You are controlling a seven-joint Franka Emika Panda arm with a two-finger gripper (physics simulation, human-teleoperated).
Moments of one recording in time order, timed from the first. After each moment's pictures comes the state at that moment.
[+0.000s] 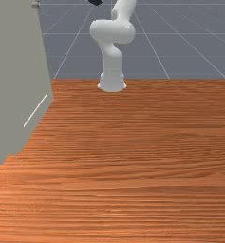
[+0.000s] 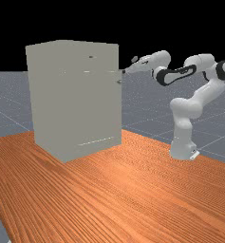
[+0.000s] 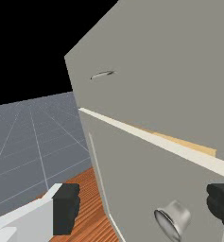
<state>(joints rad) -0.43 -1.06 -0.33 -2.84 -0.53 3.04 1.20</state>
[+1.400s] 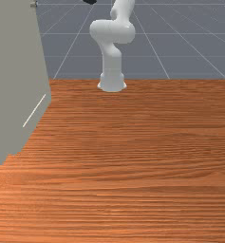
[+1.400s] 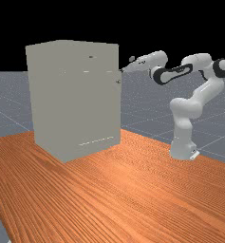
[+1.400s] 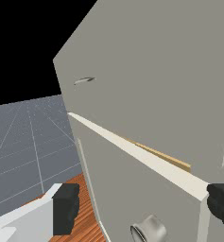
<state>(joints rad) -0.41 -1.02 -0.42 -2.81 -0.55 3.07 1.13</state>
